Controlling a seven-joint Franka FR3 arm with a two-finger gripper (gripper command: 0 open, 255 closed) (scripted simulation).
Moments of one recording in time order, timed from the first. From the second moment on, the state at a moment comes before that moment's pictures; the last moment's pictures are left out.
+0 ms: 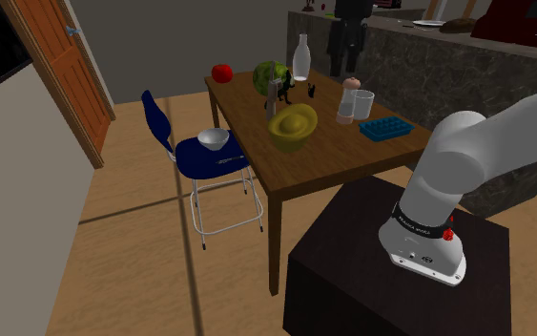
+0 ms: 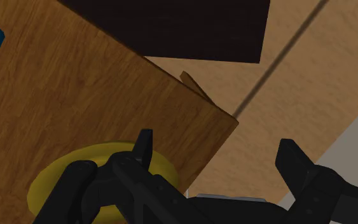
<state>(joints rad) -0.01 -0.82 -0.02 -2.33 0.11 1.44 -0.03</state>
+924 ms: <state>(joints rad) -0.05 -0.51 -0.15 -2.28 0.06 1.77 -0.18</state>
